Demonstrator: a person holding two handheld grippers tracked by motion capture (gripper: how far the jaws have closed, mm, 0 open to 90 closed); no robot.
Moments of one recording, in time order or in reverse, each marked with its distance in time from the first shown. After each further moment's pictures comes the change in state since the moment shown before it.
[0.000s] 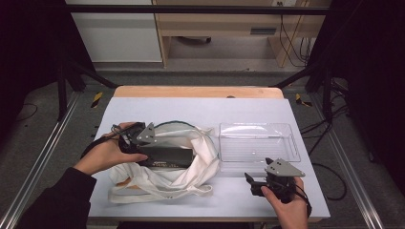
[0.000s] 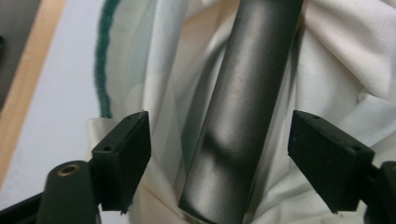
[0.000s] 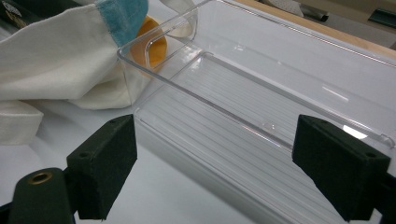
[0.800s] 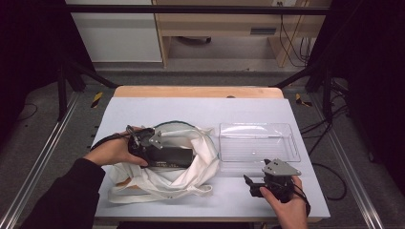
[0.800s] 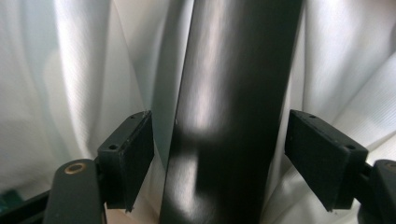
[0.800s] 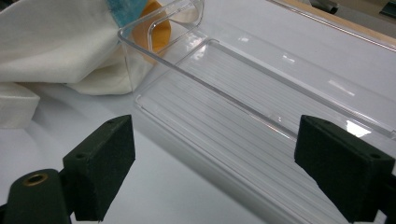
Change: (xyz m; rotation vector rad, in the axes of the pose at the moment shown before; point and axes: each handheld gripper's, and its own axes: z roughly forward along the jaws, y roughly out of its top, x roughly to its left) left arm 0.011 -0.013 0.051 0.192 -0.143 0.077; right arm 0.000 -0.003 0.007 0.046 0.020 -0.031
